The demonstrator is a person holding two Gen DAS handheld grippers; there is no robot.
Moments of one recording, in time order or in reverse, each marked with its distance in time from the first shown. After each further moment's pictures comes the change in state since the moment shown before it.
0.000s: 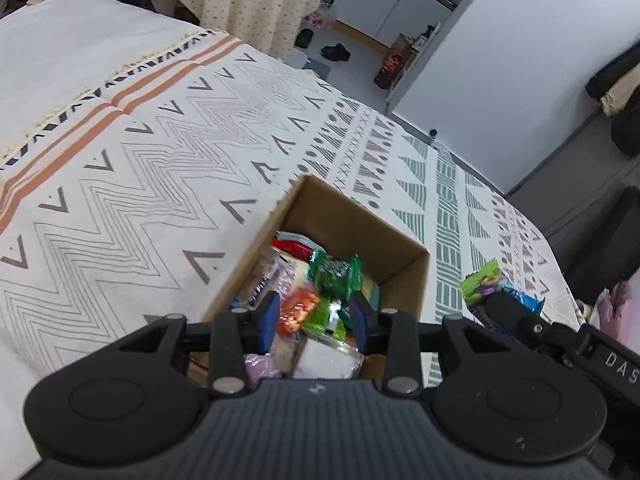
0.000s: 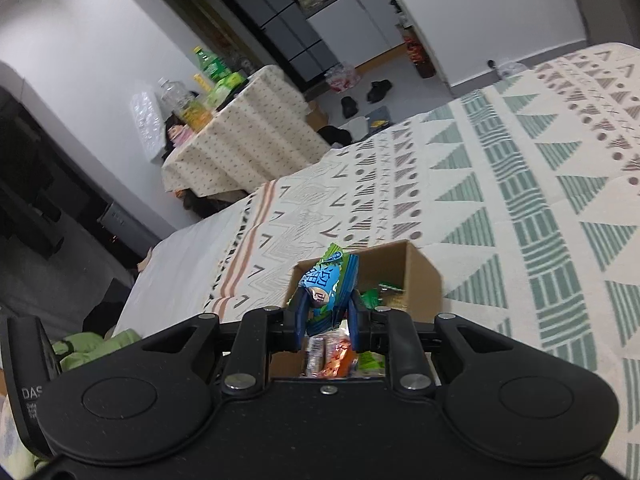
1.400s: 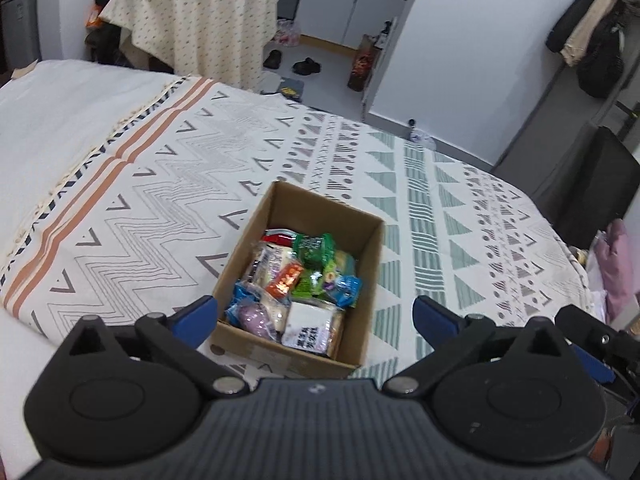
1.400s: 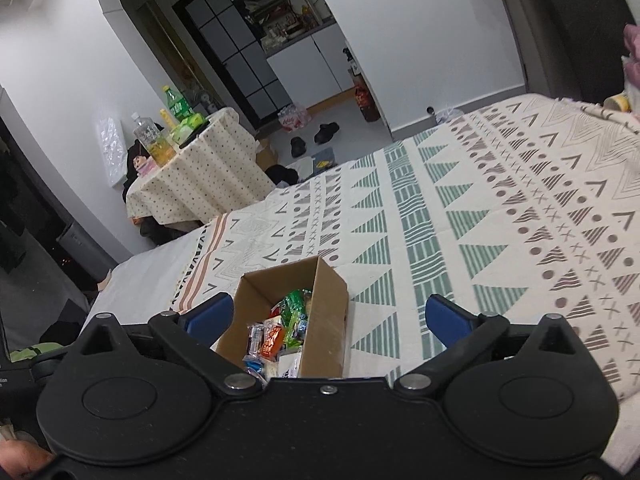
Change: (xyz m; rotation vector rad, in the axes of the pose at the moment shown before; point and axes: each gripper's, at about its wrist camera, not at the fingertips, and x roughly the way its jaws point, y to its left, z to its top) left arm -0.090 -0.049 -0.038 0.213 -0.042 0.033; right arm -0.134 -0.016 -0.020 -0.016 -0.134 -0.183
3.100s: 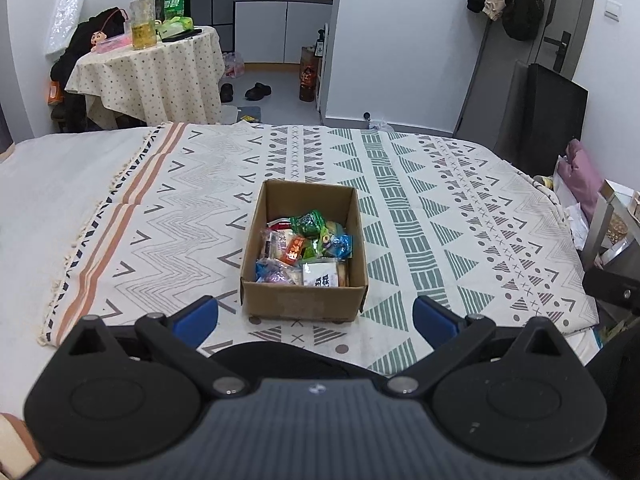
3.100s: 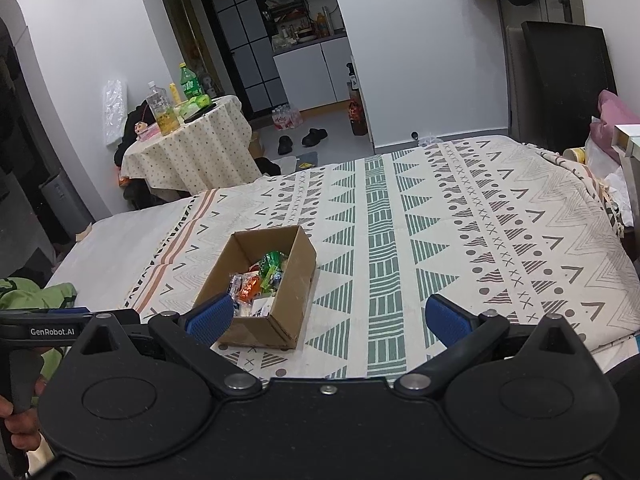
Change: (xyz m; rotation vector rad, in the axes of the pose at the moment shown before) left arm -0.092 0.016 -0.058 0.273 -0.052 -0.031; right arm -0.102 0.020 -0.047 -0.183 -0.017 -0.107
